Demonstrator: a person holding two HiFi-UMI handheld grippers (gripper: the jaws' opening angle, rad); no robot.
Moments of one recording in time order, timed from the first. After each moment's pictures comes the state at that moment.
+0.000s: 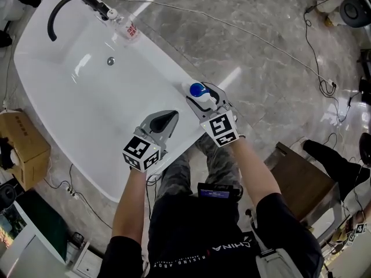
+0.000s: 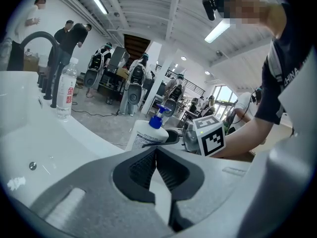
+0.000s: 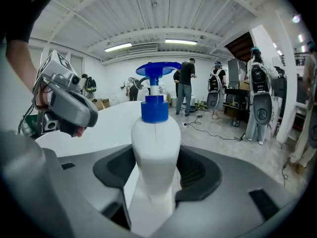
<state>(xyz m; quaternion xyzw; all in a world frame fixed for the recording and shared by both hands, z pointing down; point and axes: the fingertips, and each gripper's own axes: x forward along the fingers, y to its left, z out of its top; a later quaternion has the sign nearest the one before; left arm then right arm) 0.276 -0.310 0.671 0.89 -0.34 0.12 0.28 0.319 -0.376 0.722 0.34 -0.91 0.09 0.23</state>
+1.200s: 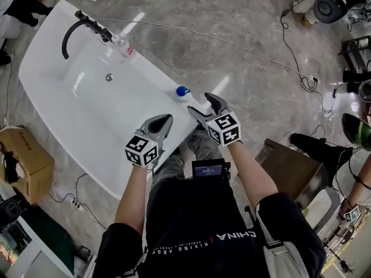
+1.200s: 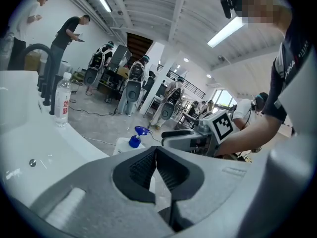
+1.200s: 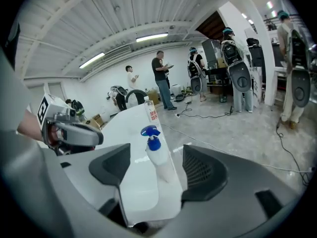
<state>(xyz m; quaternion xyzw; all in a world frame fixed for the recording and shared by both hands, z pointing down) 0.283 -0.302 0.596 0.88 -0.33 0.11 0.31 0.373 -0.352 0.628 0.38 -0.87 0.25 0.21</state>
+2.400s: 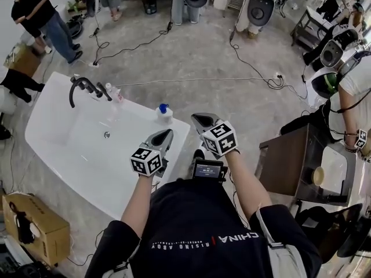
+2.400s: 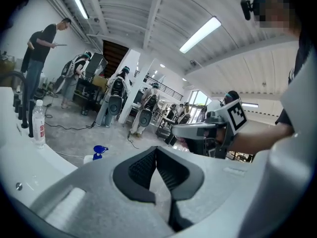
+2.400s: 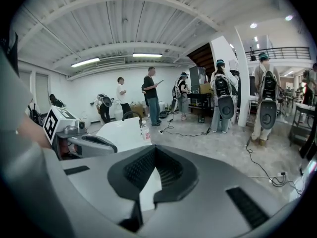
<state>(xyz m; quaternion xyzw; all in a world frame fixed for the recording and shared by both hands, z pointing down) 0.323 -0.203 0.482 0.94 -0.24 0.08 0.23 0.413 -0.221 0.459 0.51 -0.83 0.17 0.17</state>
